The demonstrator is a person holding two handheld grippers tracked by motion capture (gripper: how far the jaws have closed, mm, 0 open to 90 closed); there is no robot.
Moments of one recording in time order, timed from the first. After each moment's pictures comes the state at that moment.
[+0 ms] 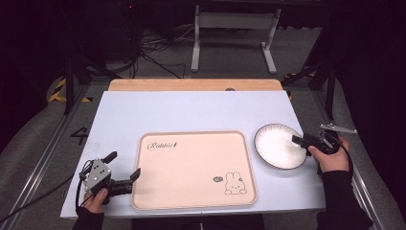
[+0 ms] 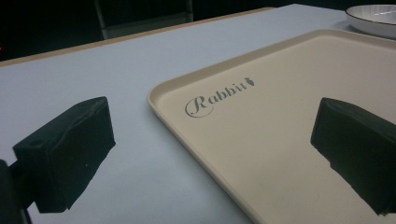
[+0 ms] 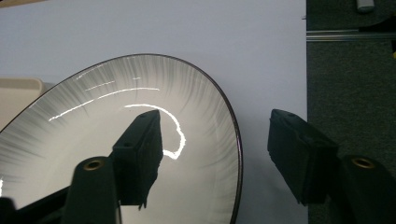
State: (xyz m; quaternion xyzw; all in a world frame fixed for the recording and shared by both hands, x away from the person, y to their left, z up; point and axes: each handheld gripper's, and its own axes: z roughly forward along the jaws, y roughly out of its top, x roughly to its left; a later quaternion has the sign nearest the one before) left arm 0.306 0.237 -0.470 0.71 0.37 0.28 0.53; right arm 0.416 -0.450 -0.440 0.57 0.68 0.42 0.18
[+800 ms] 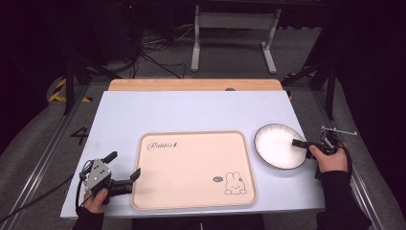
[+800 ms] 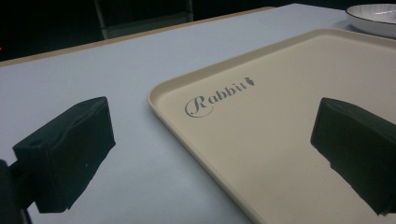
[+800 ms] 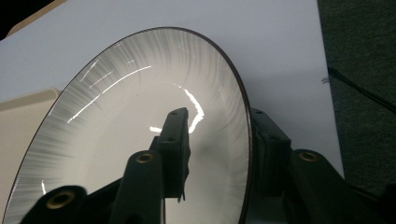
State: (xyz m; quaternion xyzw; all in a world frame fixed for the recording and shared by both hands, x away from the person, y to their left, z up) left arm 0.306 0.237 -0.470 0.71 0.37 0.28 0.53; right arm 0.413 -0.452 -0.447 0.66 0.62 0.42 0.08
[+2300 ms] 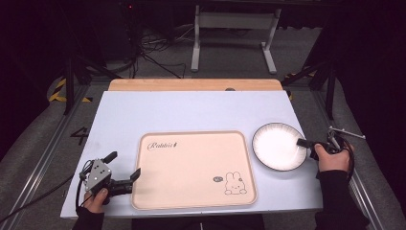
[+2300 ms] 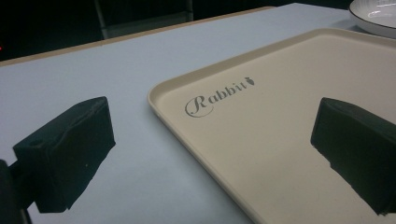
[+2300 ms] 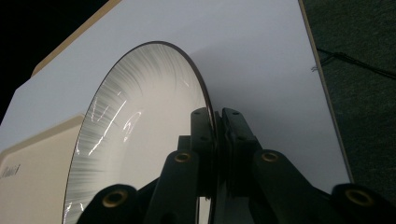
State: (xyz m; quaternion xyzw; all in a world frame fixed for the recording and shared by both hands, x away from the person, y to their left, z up) left arm 0.307 0.236 -0.470 0.71 0.37 0.28 0.53; right arm 0.401 -0.456 -0.434 0.70 0.56 0.44 0.05
